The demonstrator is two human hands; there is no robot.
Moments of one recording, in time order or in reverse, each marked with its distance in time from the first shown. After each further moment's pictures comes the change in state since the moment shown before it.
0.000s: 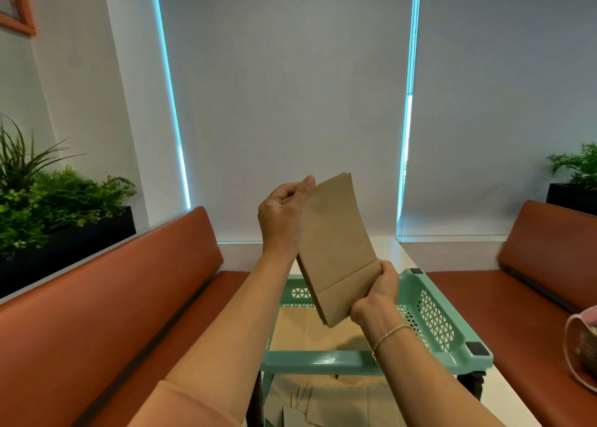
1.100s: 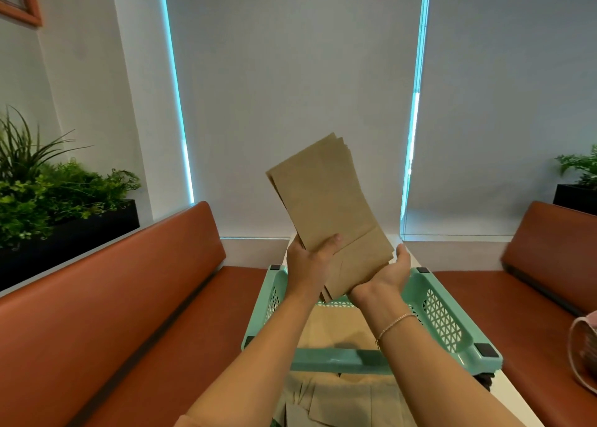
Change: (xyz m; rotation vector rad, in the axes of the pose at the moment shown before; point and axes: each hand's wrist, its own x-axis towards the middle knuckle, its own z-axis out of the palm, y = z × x) left_hand -0.045 -0.055 -0.004 0.022 -0.013 -0.248; right_hand -0.013 -0.007 0.014 0.197 -0.195 -0.039
